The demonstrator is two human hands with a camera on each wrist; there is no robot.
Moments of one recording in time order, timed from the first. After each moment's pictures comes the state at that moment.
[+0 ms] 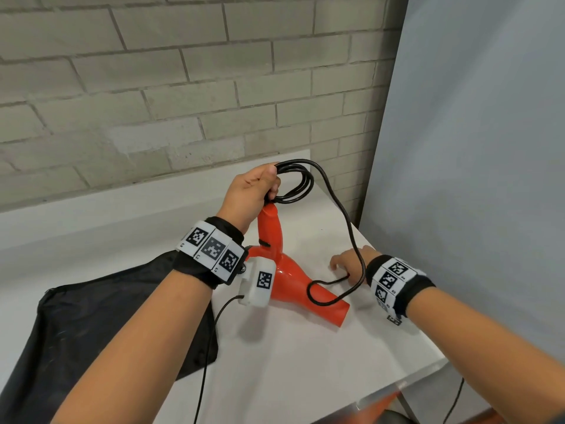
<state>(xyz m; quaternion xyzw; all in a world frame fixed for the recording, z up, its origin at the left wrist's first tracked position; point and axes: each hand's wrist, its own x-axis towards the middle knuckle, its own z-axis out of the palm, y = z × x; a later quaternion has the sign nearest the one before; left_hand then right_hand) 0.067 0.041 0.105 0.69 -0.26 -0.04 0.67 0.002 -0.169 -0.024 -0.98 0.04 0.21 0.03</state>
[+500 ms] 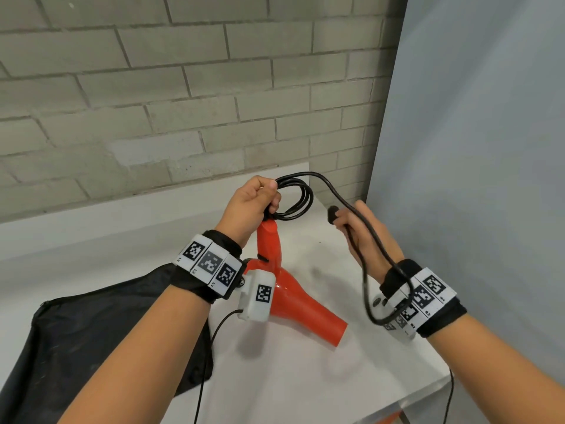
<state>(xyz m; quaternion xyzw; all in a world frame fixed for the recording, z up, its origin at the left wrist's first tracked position) 0.069 0.038 0.107 0.66 -0.27 -0.08 0.69 -0.027 -0.152 0.050 -0.88 -0.10 -0.36 0.29</state>
